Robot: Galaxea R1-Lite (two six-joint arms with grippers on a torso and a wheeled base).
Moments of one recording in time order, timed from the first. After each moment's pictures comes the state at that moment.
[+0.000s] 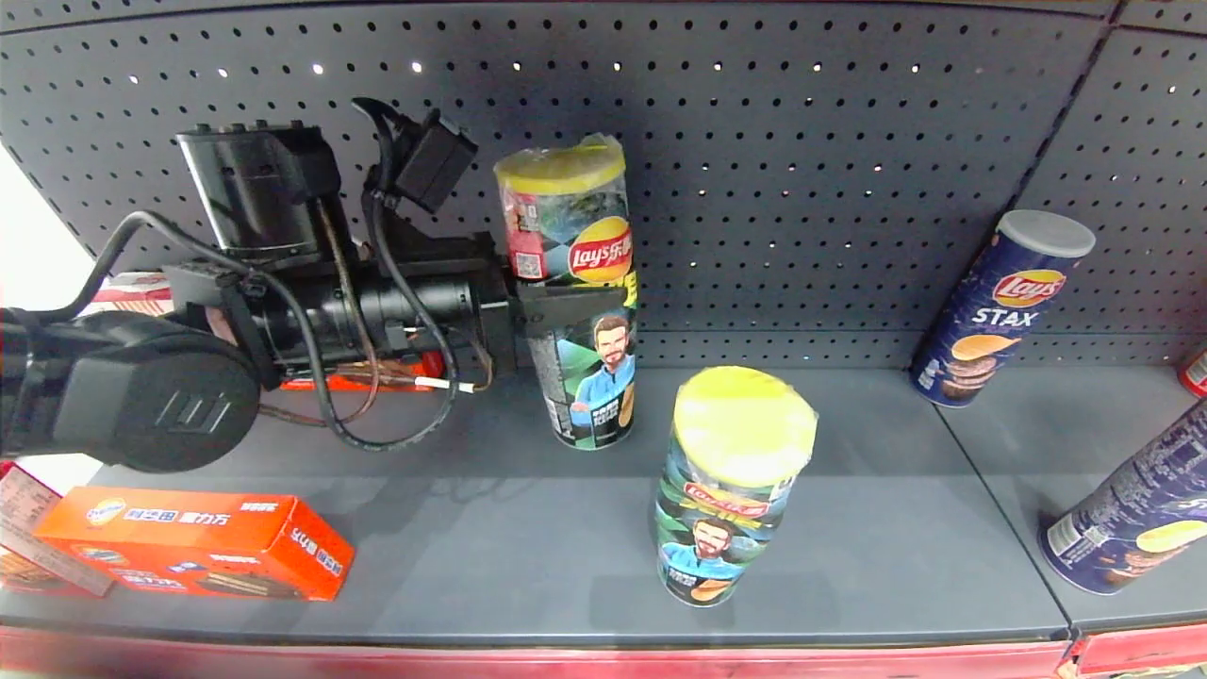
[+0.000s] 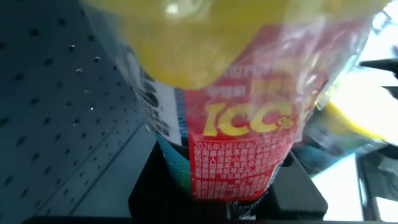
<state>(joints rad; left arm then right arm) -0.39 1.77 -1.15 -0.62 -0.85 0.06 -0.02 0.00 0.00 0.00 0.00 -0.01</state>
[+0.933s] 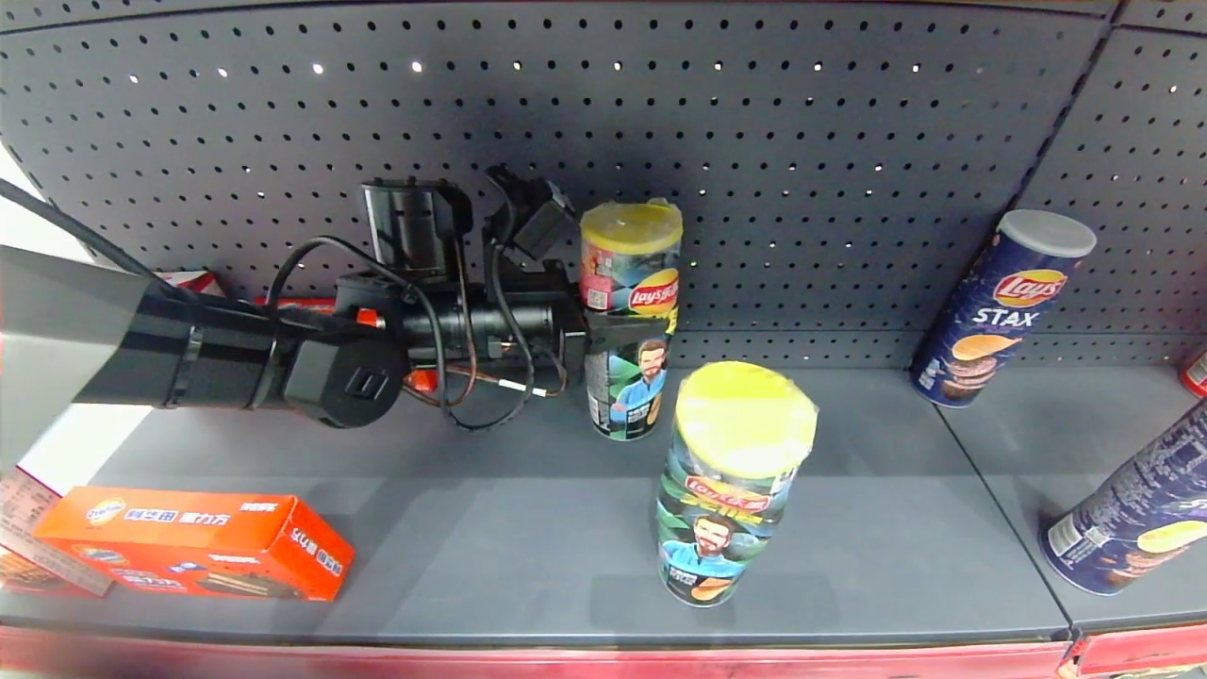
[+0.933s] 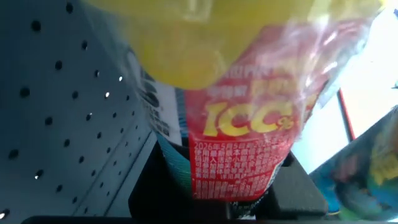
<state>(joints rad) -0.41 2.01 -1.36 -0.55 -0.87 0.23 -0.02 0.00 0.00 0.00 0.00 -0.01</state>
